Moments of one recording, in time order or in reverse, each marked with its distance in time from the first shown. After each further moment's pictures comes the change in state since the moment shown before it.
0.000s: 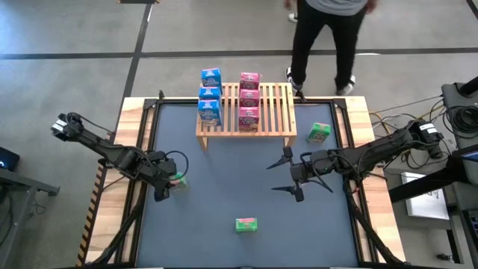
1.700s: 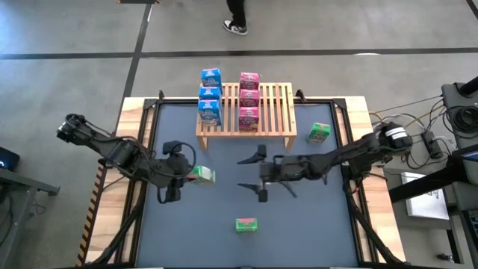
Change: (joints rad) left arm 0.002 0.283 0.580 -0.015 -0.210 0.305; right arm -0.002 0.431 0.344 0.209 0.190 0.114
